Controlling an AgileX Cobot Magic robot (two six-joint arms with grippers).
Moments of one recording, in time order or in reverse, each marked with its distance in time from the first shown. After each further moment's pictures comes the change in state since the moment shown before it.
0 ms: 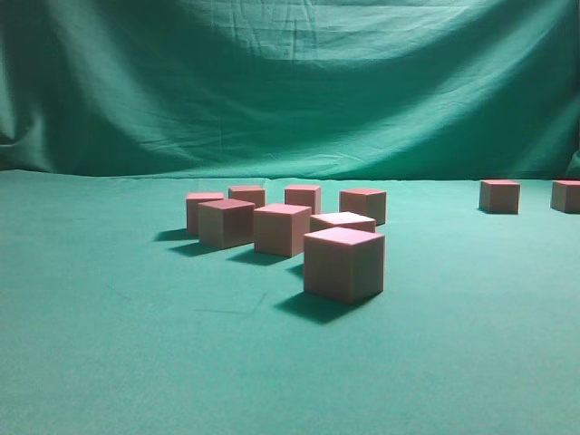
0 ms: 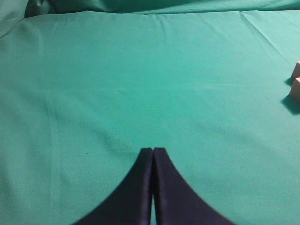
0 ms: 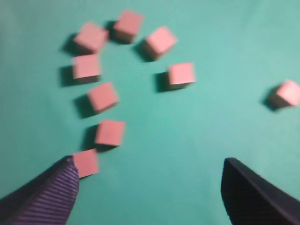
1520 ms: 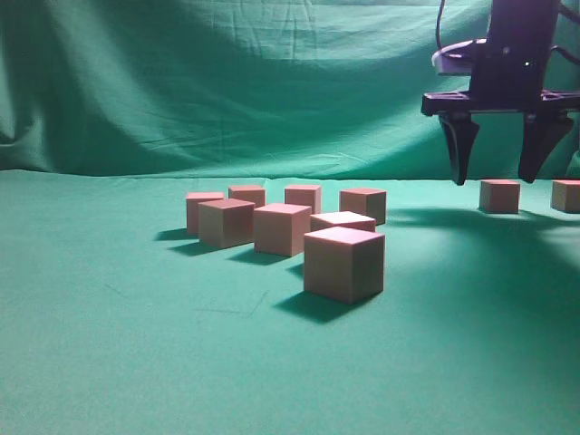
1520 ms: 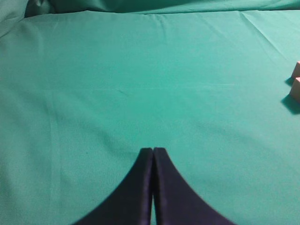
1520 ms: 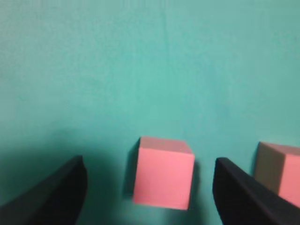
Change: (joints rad) left arm 0.000 0.000 0.000 0.000 0.000 0.000; right arm -0.650 0.832 -0.543 0.289 -0.067 -0.220
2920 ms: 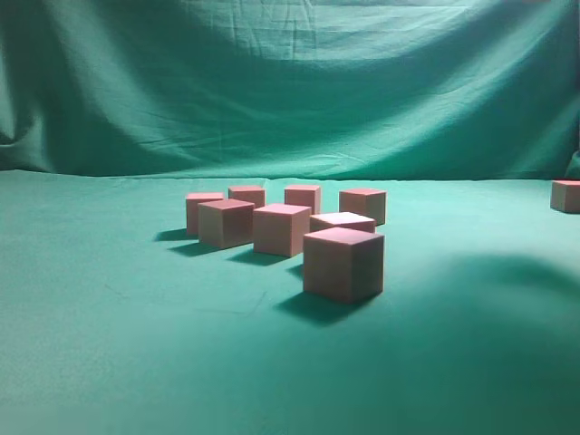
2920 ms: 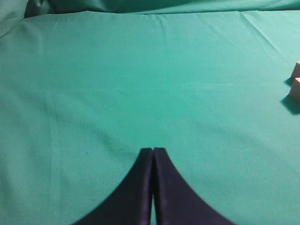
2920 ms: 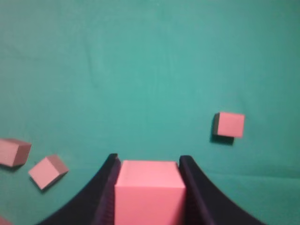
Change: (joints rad) left arm 0.000 0.000 0.000 0.000 0.000 0.000; right arm 0.000 -0.382 -0.025 0.054 0.220 0.000
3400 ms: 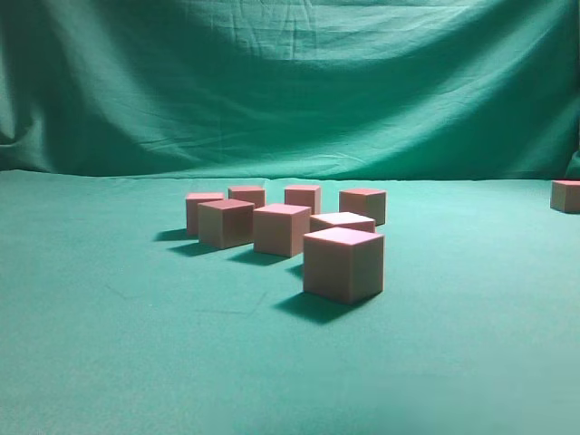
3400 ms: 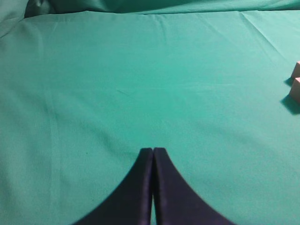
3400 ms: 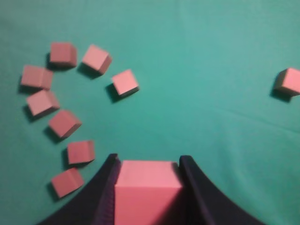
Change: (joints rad) left arm 0.000 0.000 0.000 0.000 0.000 0.000; right arm 0.240 -0.301 0.258 0.014 0.048 -0.039
